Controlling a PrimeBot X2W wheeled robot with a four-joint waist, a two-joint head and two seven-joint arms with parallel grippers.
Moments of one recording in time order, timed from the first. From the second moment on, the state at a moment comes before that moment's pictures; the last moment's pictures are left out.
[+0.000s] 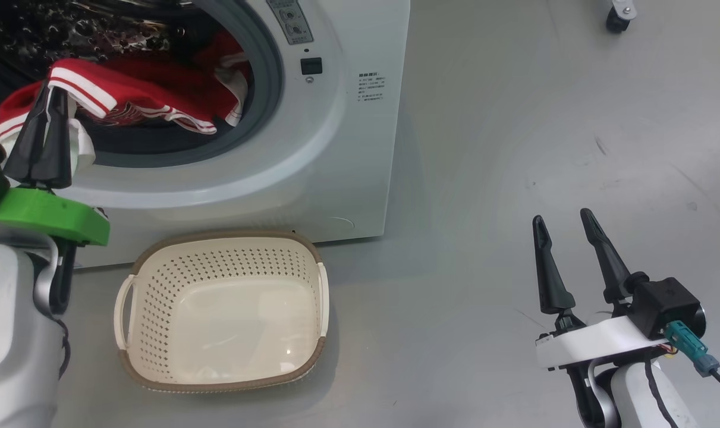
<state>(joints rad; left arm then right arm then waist) -0.58 0.27 -0.13 0.43 -0.37 -0.12 -0.25 -0.05 -0.06 0.17 0.04 0.27 0.05 -0.25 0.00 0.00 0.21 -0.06</state>
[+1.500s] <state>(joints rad) -0.30 0.18 -0.02 0.02 -0.32 -0.12 -0.26 -0.05 -0.05 0.19 0.04 0.25 0.08 -0.25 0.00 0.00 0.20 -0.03</state>
